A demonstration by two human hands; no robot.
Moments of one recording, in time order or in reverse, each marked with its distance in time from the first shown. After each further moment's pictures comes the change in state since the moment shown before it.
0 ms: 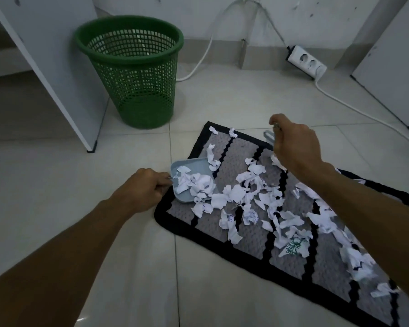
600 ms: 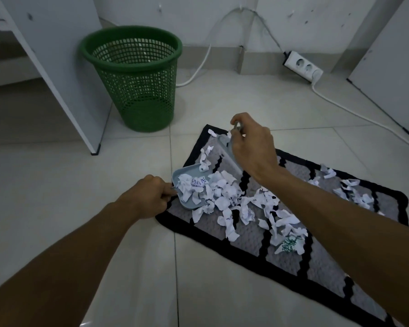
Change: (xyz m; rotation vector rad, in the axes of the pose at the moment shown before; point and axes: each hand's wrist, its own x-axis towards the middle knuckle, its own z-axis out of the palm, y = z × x) left_hand -0.006 0.019 0.002 0.095 -0.205 -0.167; right_hand -0.007 -0.076 0.009 0.408 0.049 0.043
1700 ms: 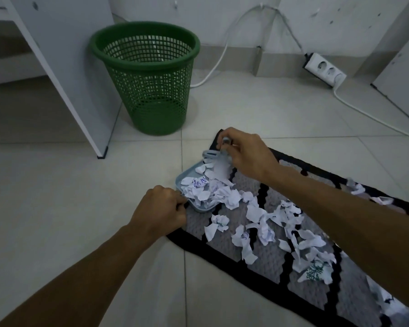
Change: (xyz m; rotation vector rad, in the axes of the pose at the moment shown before) left_hand 0.004 0.008 0.019 0.114 0.350 0.007; right_hand 0.029 0.014 0.045 0.119 -0.390 -0.189
